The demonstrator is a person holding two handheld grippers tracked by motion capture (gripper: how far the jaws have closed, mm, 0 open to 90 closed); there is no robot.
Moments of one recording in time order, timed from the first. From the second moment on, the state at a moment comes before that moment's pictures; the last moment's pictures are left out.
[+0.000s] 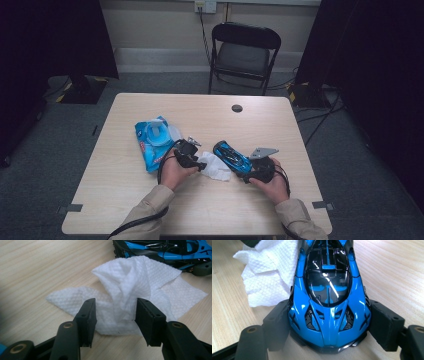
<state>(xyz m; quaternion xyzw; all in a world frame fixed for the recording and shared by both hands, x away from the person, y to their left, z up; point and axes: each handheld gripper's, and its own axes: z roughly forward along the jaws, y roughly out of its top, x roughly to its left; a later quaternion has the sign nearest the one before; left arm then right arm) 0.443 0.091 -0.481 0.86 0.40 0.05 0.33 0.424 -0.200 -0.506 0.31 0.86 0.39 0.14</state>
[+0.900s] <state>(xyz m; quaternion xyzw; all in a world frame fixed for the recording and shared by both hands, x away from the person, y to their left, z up) 0.432 0.086 -0.473 0.85 0.38 0.03 0.37 0.424 -0.200 -0.506 0.31 0.86 0.38 0.13</state>
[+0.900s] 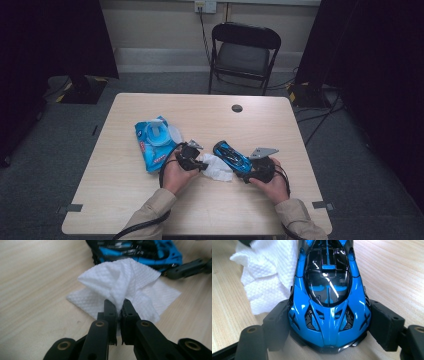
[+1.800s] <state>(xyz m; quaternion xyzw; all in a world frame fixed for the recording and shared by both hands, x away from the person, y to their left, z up) 0.448 -0.001 -0.453 0.87 0.31 0.00 0.37 0.425 -0.200 -0.506 0.31 0.86 0.39 0.13</state>
